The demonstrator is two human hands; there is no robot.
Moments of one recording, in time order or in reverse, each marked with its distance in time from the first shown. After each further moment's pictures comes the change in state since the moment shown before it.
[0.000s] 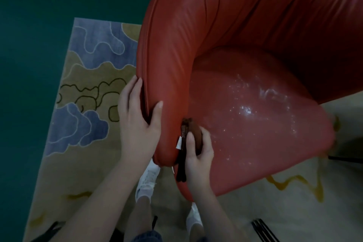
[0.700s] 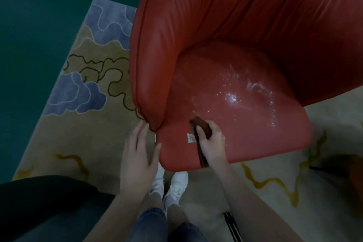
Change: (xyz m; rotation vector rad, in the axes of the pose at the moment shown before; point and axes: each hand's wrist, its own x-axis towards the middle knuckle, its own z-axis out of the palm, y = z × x) left_hand -0.210 -0.005 0.031 0.199 -0.086 -0.095; right_hand 0.015 0.046 -0.142 -0.511 -0.310 0.020
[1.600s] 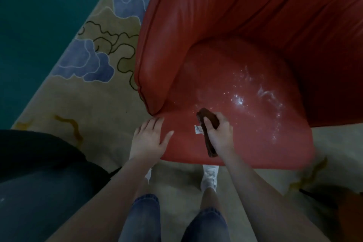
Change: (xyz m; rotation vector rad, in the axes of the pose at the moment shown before) left_hand 0.008 0.002 0.068 0.289 -0.262 -0.217; right_hand 0.043 0.011 -0.034 -0.177 -0.191 -0.060
